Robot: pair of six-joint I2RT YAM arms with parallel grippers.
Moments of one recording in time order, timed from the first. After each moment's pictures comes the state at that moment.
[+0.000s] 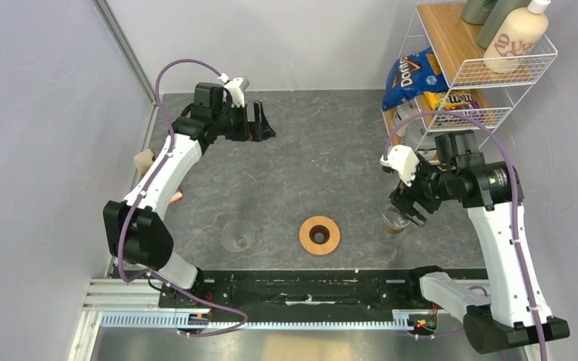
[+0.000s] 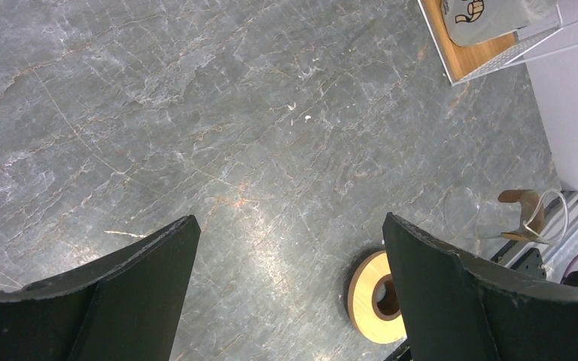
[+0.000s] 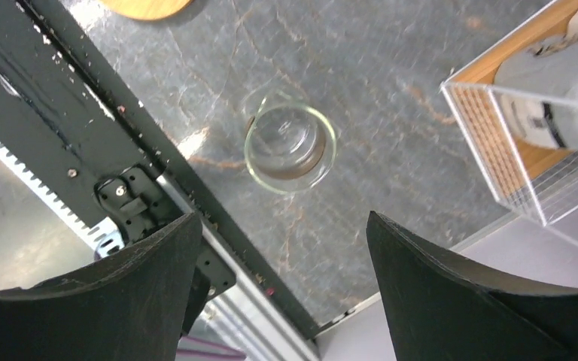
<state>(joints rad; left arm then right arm) -0.27 1.56 1.45 -0.53 0.43 -0.23 0.16 1.05 1.44 -1.46 -0.34 -0.82</state>
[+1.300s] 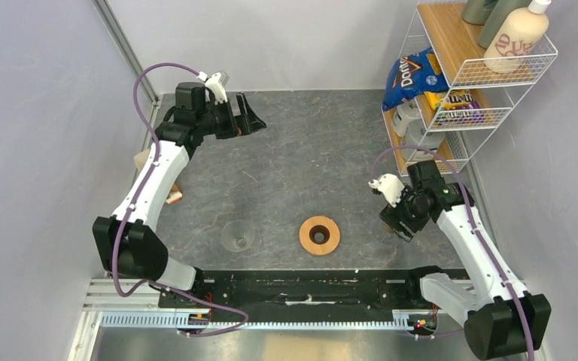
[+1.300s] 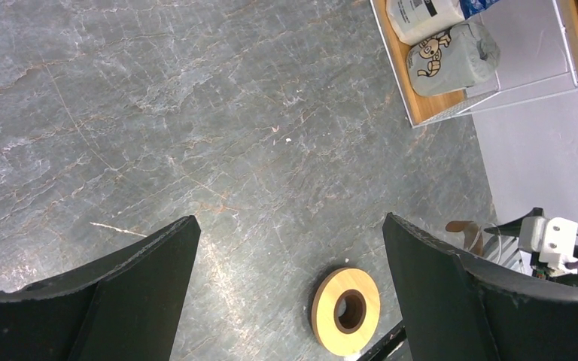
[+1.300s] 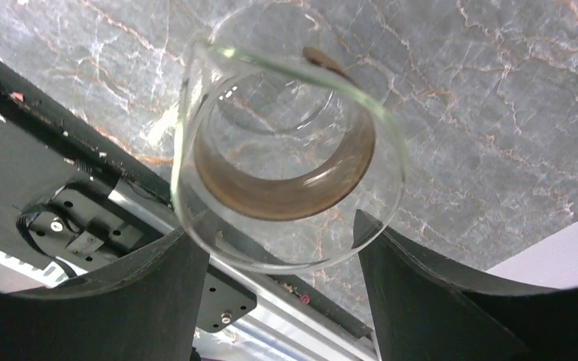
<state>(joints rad) -0.19 1.47 1.41 -0.48 0.47 -0.38 0.16 0.98 0.85 -1.13 -0.13 -0.69</state>
